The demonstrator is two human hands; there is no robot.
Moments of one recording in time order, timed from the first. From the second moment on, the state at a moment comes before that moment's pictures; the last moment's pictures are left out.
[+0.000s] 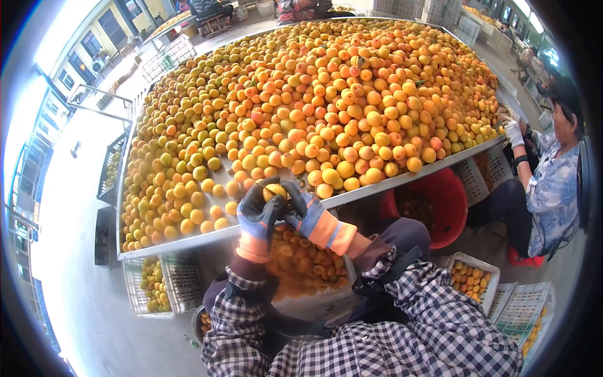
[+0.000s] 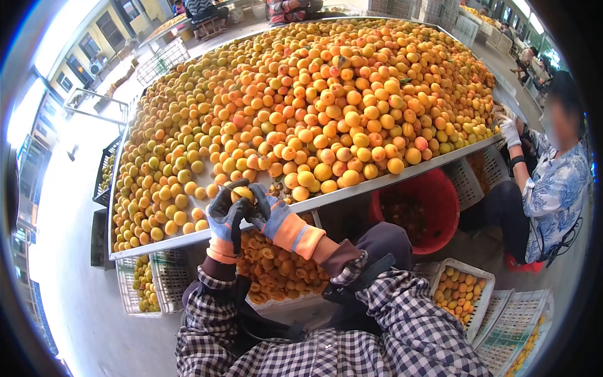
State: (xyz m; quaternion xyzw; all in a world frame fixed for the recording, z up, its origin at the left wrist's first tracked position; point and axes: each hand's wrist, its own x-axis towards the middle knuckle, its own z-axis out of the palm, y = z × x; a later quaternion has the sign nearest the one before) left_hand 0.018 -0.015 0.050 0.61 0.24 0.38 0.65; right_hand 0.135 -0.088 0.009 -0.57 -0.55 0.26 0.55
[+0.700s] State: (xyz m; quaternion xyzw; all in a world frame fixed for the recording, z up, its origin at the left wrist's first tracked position) left_hand 0.007 -0.013 0.054 0.57 0.22 0.28 0.74; right_hand 0.176 -0.107 0.079 -0.46 -0.48 0.33 0.67
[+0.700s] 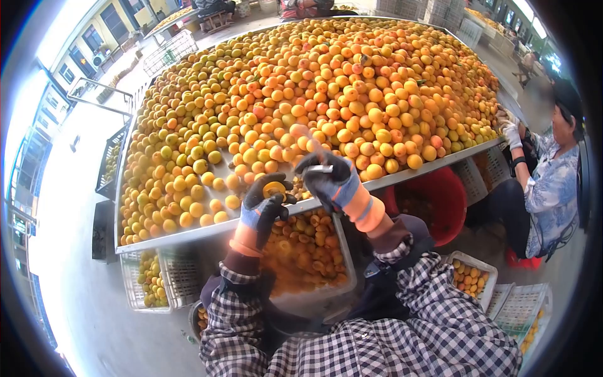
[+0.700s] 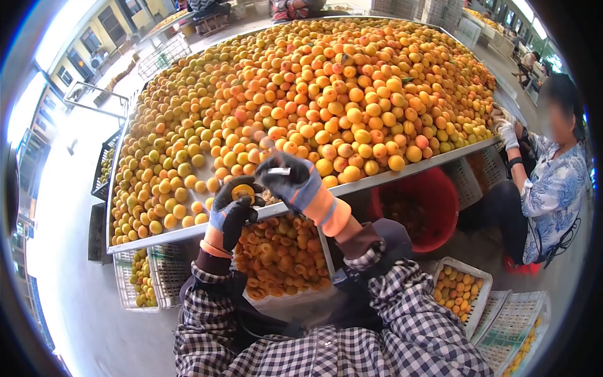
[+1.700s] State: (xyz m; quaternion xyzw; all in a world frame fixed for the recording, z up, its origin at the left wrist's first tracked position) left_hand 0.039 -0.015 -0.003 0.83 0.24 0.33 0.39; right_hand 0.167 -0.022 0.024 -0.36 -0.05 0.24 0.90
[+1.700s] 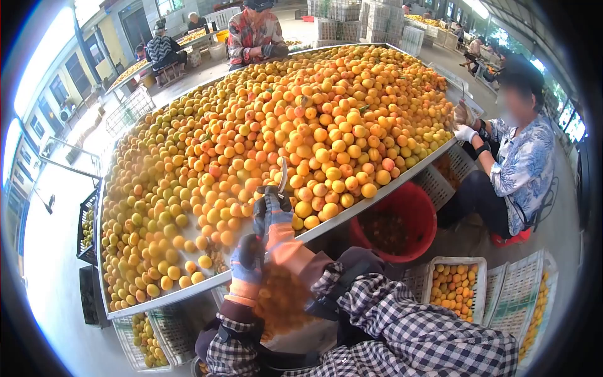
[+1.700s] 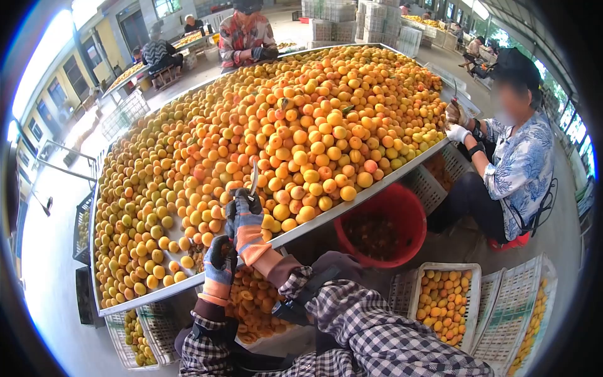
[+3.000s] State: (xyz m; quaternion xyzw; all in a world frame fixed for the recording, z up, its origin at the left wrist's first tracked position) left_hand 0.007 0.014 0.037 0.79 0.35 0.13 0.48; right_hand 0.210 -0.060 0.038 -0.47 -0.09 0.42 0.77
